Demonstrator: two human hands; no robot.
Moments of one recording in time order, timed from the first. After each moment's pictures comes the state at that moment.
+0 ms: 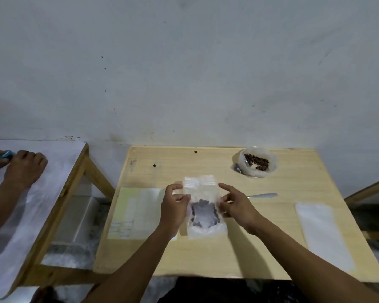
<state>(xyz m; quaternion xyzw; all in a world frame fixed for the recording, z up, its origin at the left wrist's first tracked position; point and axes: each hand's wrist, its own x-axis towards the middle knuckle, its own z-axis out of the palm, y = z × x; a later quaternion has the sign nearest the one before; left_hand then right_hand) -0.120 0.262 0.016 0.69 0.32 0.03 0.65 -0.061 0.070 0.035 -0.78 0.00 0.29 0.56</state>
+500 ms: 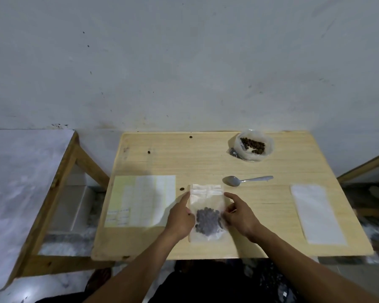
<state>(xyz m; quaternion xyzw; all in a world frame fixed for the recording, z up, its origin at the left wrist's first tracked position) -0.157 0.241 -0.015 0.82 0.22 -0.19 0.49 -0.109 0.045 -0.006 -0.85 0.02 0.27 0.45</state>
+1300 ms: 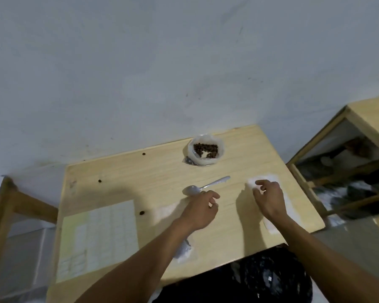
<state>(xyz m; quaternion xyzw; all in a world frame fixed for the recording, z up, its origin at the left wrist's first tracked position) -0.068 0.114 0.004 0.87 -0.07 -0.22 0.43 -0.057 -0.115 0.001 -0.93 0.20 0.04 0.30</state>
